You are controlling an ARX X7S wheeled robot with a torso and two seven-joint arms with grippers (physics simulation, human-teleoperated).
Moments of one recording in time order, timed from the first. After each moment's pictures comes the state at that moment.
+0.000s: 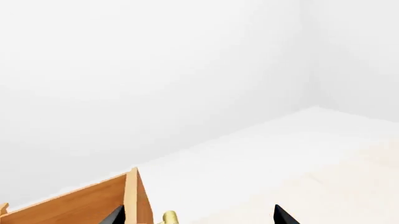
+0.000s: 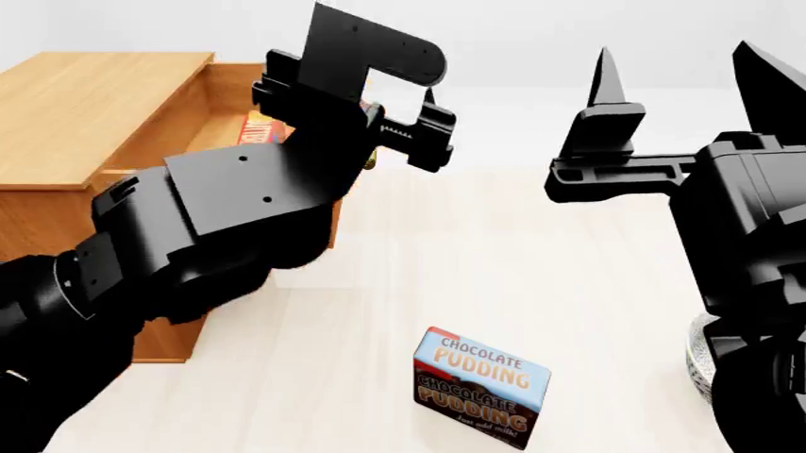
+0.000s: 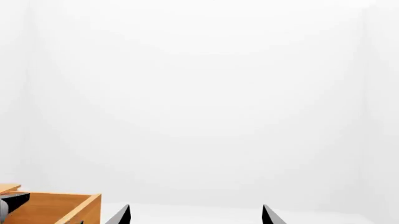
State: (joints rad) left arm -1.42 -0.40 1.09 -0.01 -1.15 -0.50 -0.67; right arm 0.98 0.67 -0.14 -0.85 1.45 0.99 1.13
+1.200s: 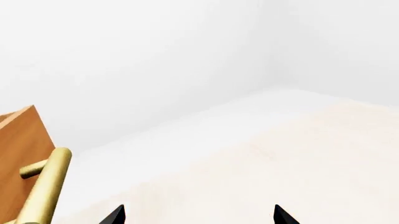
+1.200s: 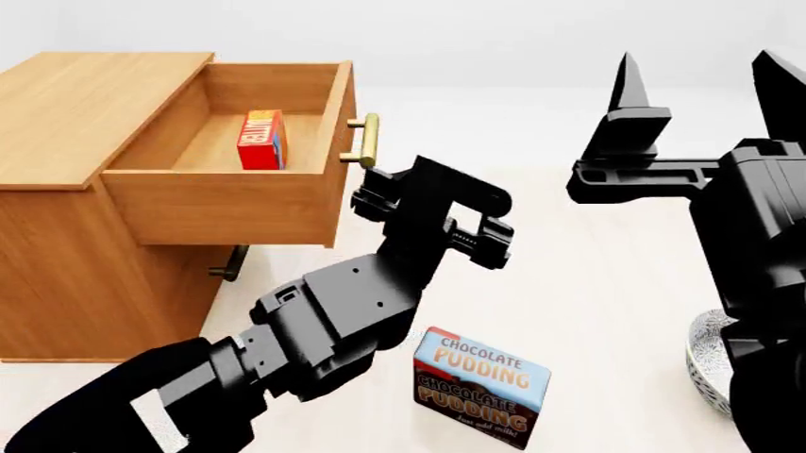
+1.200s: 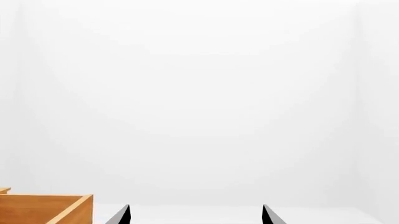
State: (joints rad) left arm -1.14 -0.15 1.22 -0.34 -0.91 -0.21 -0.55; right arm 0.91 0.72 -0.10 -0.85 1.41 0.94 1.07
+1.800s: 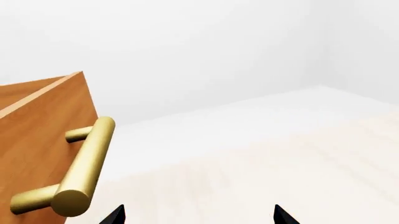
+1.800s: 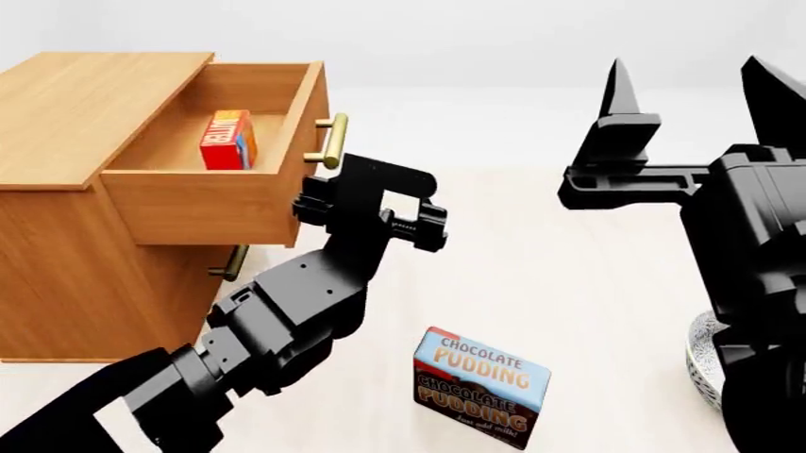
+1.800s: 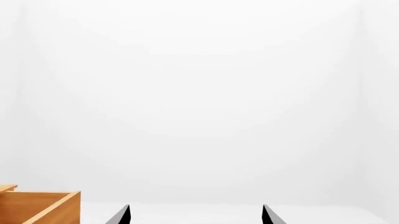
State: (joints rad) left arm -1.10 -0.23 1.15 -0.43 -0.94 -0.15 -0.55; right arm 0.92 0.71 -0.12 -0.85 1.43 0.93 1.09
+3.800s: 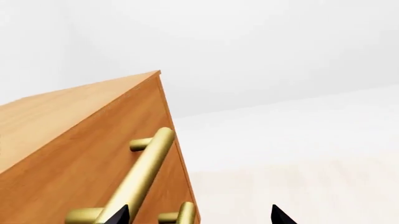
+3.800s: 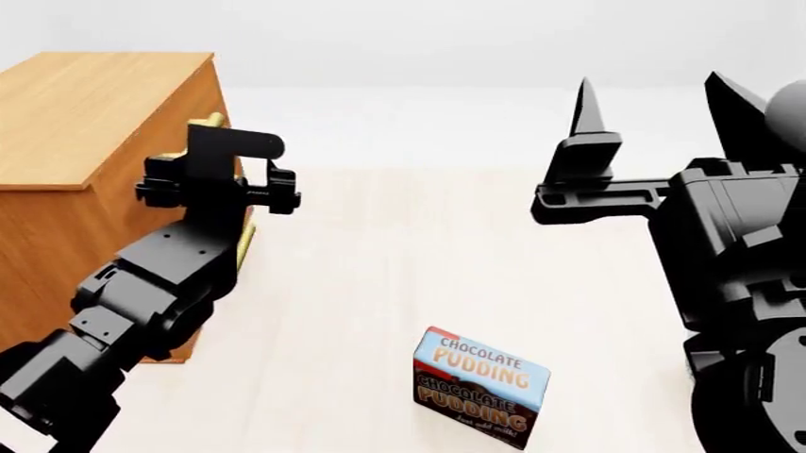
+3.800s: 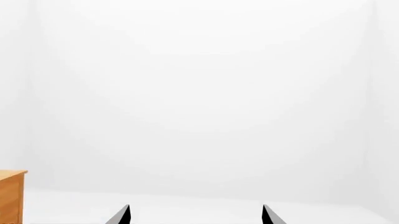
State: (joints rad) left arm -1.16 -0.47 1.07 -0.61 -0.92 -0.15 -0.53; right arm 0.91 0.69 -0.19 -0.86 1.39 0.92 1.09
